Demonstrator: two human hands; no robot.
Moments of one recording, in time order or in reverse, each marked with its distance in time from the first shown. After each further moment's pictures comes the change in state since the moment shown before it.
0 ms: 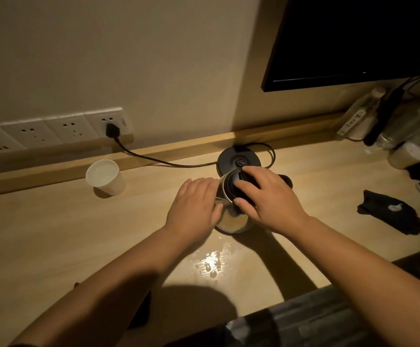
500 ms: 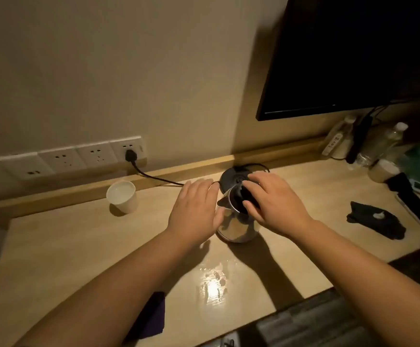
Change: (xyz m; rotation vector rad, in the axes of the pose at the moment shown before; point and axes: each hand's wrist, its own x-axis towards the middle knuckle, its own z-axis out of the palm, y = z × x) left_hand -0.013 -0.005 -0.058 0.111 0.078 0.024; right_hand -0.002 -0.038 -0.057 -0.110 0.046 0.058
